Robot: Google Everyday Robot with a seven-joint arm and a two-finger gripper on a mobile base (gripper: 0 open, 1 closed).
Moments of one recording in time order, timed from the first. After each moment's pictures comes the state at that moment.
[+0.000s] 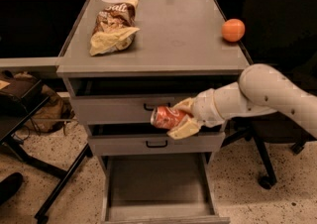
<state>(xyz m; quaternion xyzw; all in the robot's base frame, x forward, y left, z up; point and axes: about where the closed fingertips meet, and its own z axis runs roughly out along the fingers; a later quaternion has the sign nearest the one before) 0.542 -0.060 0.727 -0.60 0.67 0.24 0.36</state>
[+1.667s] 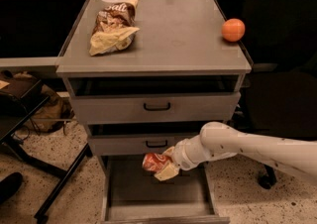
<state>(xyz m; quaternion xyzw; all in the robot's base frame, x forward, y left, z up) 0.512 -0.025 0.505 -0.56 0.75 0.25 0.26</state>
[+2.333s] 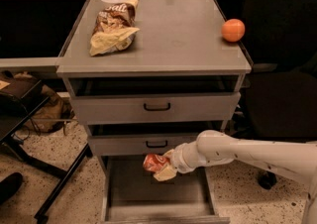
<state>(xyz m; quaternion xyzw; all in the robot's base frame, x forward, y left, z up) 0.525 -0.023 0.467 -0.53 0.77 0.23 0.27</state>
